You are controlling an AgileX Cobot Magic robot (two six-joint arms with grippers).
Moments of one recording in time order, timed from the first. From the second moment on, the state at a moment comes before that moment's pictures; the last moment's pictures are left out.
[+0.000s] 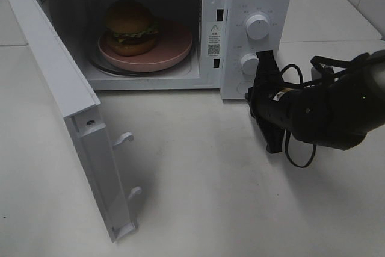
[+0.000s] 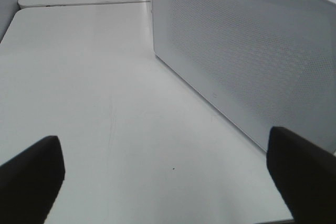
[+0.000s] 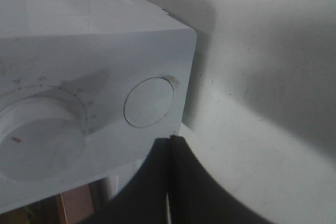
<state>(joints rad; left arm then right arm) 0.07 0.00 -0.50 -0.20 1.03 0.17 0.54 1.93 -0.71 0.60 -0.70 1.21</state>
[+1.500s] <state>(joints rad) 0.07 0.00 -0.50 -0.20 1.03 0.17 0.54 1.48 -0.92 0.14 0.72 0.13</state>
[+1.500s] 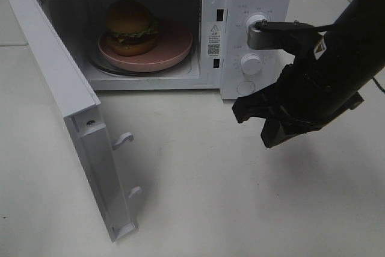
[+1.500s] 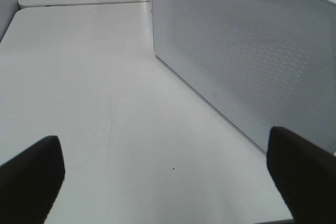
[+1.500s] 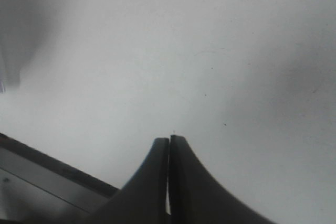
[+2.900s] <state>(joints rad) 0.07 0.00 -0.50 -0.20 1.03 0.17 0.54 1.48 -1.02 -0.02 0.81 -1.33</state>
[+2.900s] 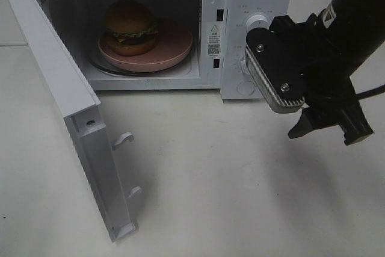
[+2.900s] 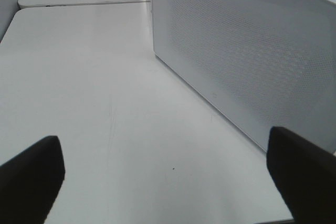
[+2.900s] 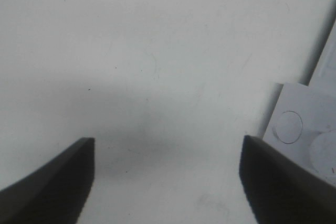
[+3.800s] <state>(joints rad) 0.07 0.00 -0.50 -0.20 1.03 0.17 0.66 1.66 -1.21 -0.17 0.65 -1.25</state>
